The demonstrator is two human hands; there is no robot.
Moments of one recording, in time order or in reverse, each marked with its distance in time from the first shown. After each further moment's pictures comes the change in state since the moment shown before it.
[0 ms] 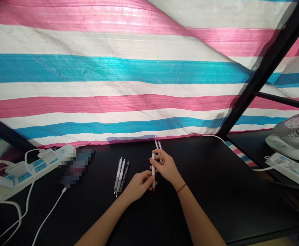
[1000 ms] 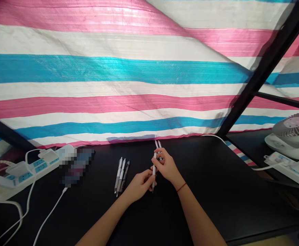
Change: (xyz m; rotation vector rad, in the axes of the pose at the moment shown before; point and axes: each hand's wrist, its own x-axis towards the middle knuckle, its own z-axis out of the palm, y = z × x) left_hand -0.001 0.003 0.002 0.011 -0.009 0.000; right_hand 0.000 0.005 0.000 -0.008 0.007 -0.093
